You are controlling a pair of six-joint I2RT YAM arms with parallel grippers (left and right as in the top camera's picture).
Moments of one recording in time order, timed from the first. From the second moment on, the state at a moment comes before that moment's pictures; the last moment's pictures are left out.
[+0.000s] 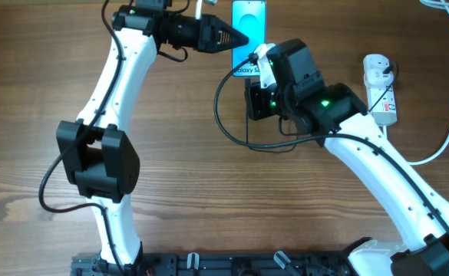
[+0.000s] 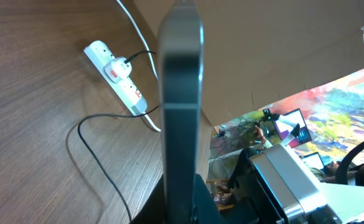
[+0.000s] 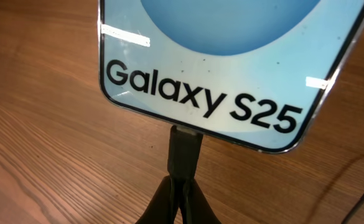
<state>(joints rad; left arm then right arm) -0.22 2.12 2.00 -0.83 1.27 -0.07 0.52 1.53 1.38 -0.71 -0.15 0.26</state>
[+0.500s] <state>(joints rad) -0.21 2.11 2.02 -0.84 1.27 -0.06 0.53 1.53 1.38 -0.69 -0.10 0.20</state>
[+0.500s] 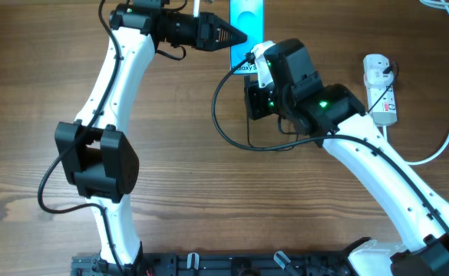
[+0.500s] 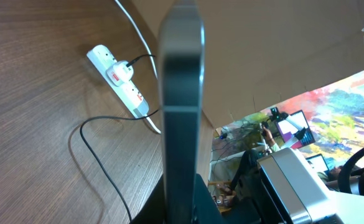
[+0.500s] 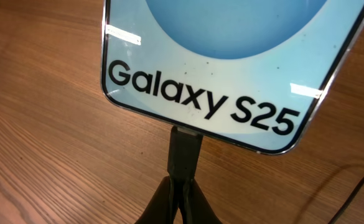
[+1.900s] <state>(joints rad) -0.31 2.35 1.99 -1.07 0.77 -0.18 0.44 1.54 1.49 -0.84 0.00 0.39</state>
